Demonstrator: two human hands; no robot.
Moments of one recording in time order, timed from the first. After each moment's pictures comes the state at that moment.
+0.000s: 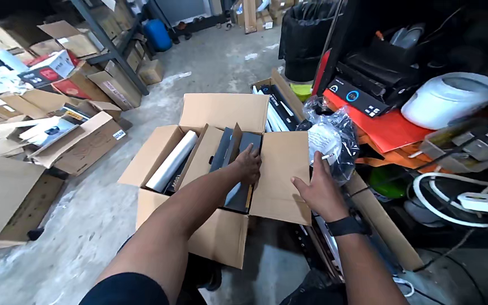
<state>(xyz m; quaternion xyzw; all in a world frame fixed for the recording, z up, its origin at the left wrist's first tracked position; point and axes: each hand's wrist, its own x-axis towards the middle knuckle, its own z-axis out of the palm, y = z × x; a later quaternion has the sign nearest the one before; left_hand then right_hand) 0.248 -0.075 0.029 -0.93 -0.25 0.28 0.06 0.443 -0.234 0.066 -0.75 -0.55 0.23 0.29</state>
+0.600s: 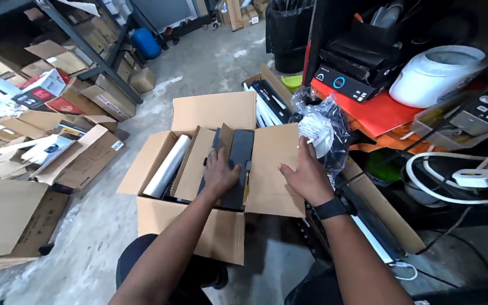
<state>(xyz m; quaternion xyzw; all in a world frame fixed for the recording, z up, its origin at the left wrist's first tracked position) 0.198 -0.132 0.042 -0.72 -0.67 -0.07 -0.16 0.438 -0.224 0.079 -0.73 -0.54 0.24 0.34</state>
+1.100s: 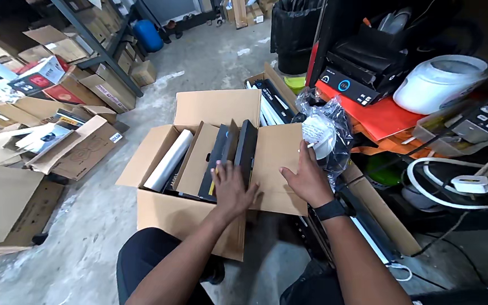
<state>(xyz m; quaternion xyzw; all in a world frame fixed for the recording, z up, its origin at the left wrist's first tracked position) 0.207 -0.204 0.026 -0.78 -0.60 -0.06 -0.14 0.431 -0.225 0.068 -0.74 -0.56 0.24 0.29</state>
